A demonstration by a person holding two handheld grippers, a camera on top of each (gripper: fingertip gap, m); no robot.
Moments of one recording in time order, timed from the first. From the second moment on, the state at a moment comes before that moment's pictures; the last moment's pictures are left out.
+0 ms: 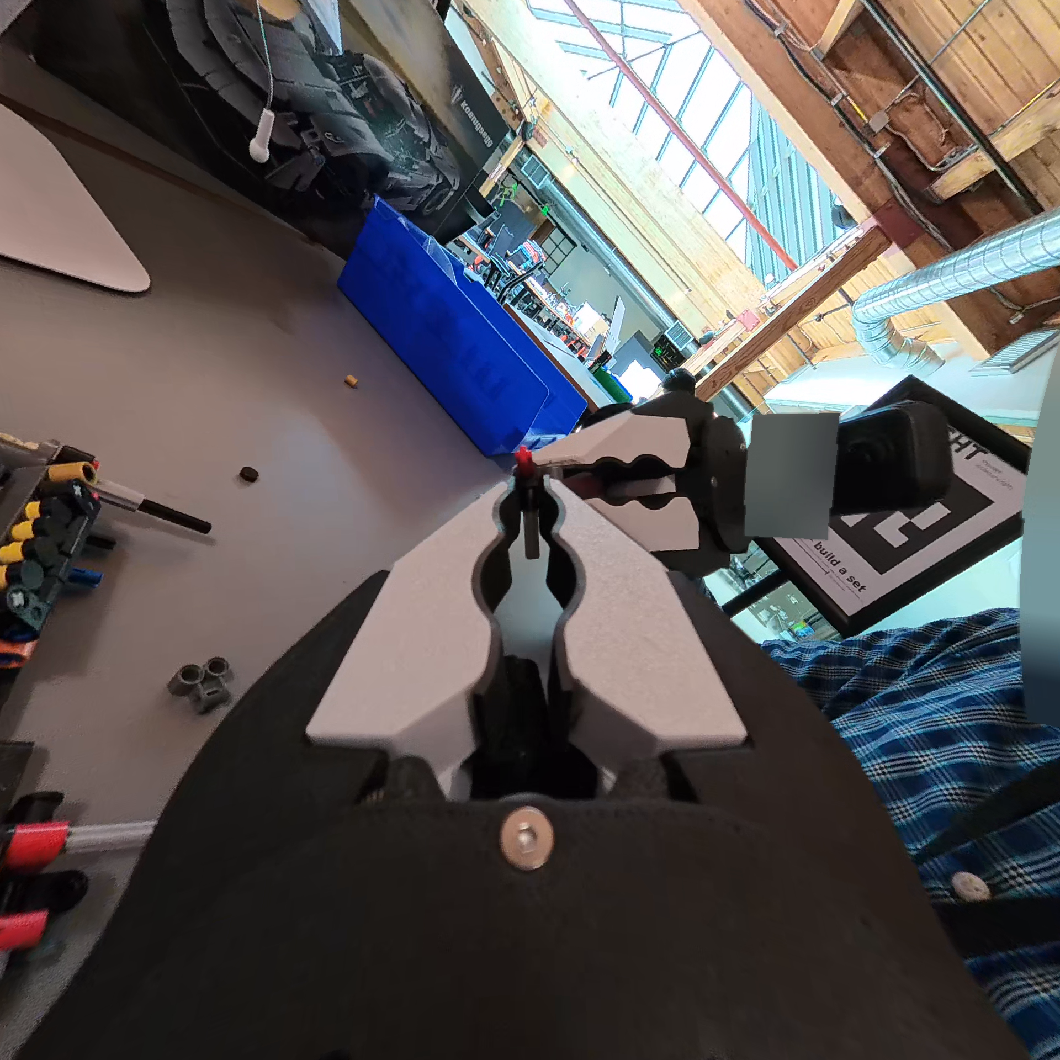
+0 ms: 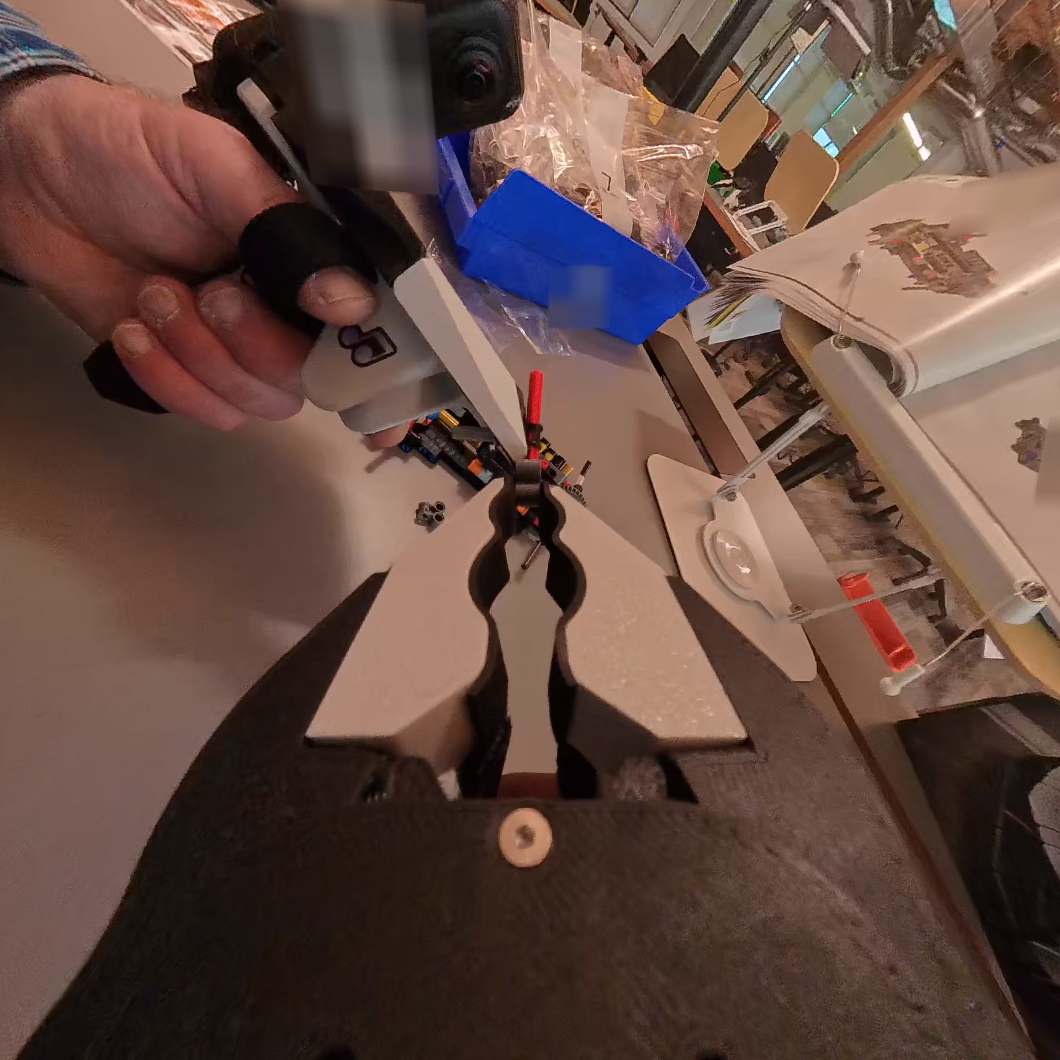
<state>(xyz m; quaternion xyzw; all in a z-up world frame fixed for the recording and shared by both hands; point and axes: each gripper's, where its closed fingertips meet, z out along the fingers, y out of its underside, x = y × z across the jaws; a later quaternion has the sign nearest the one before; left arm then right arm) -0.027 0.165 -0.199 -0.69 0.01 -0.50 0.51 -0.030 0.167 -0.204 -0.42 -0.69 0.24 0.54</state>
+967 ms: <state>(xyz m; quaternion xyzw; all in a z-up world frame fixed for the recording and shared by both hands) -0.037 0.161 -0.179 -0.65 0.01 -0.50 0.57 -0.028 0.164 -0.193 -0.48 -0.62 0.24 0.58</state>
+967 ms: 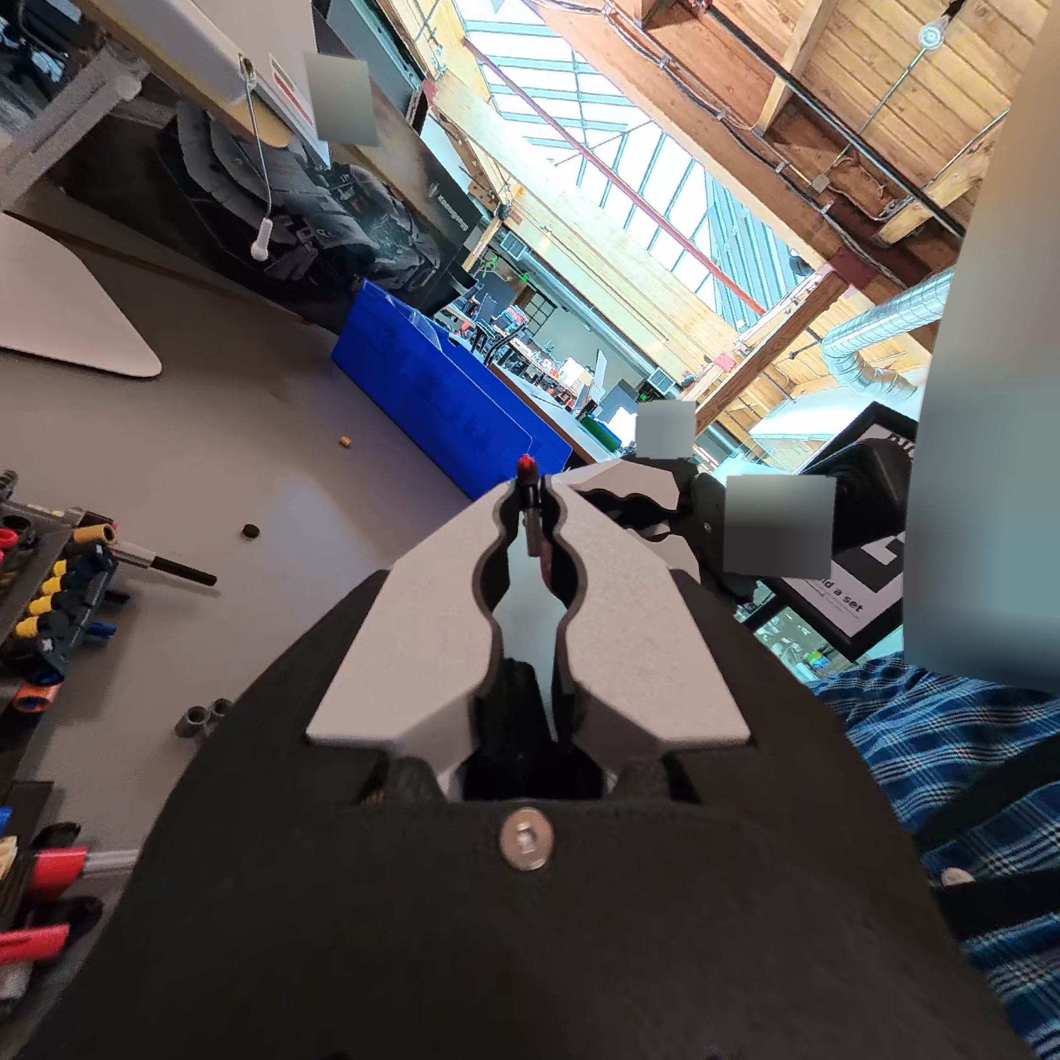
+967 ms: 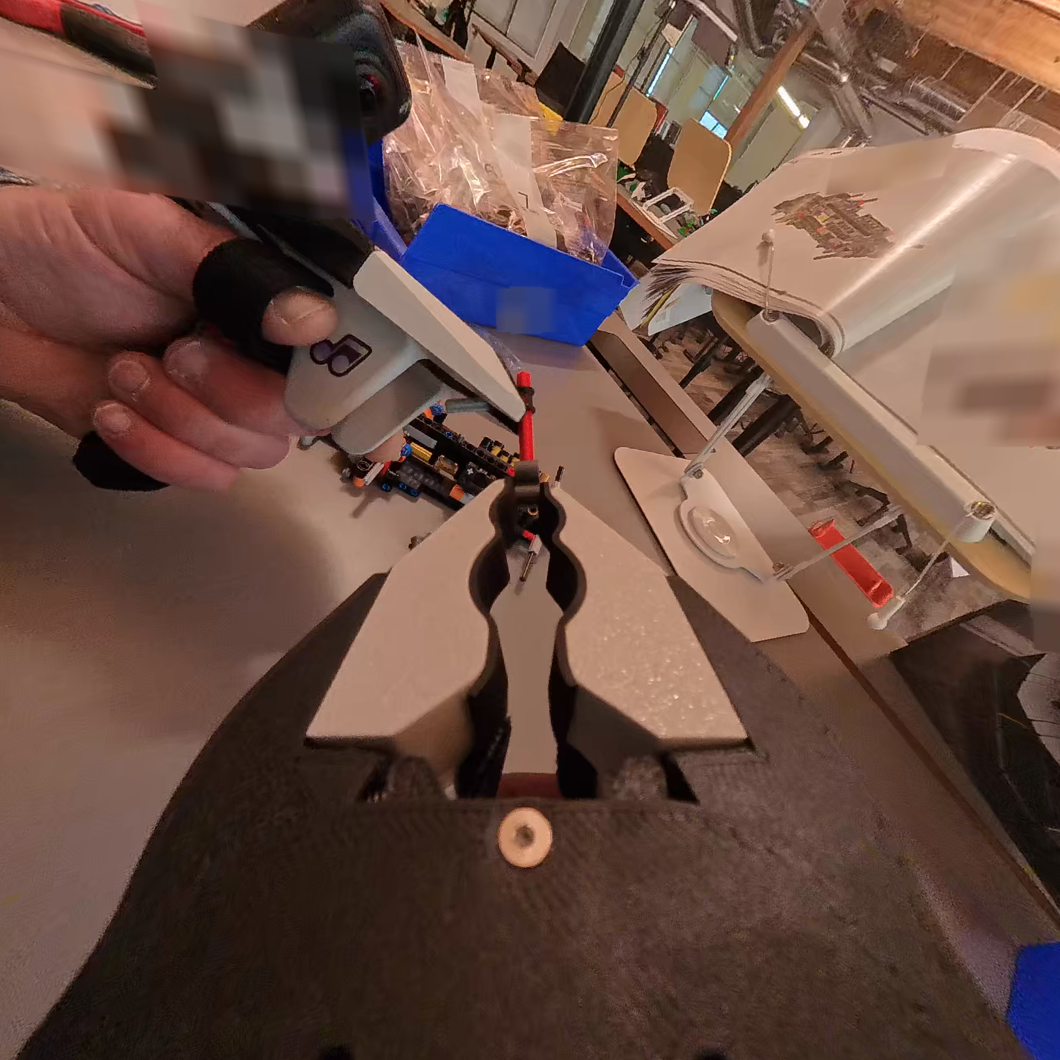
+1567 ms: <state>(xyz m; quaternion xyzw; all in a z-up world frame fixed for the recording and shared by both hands) -0.034 0.158 -0.182 -0.67 0.02 -0.48 0.57 -0.036 0.153 -0.192 -0.47 -0.60 0.27 0.58</state>
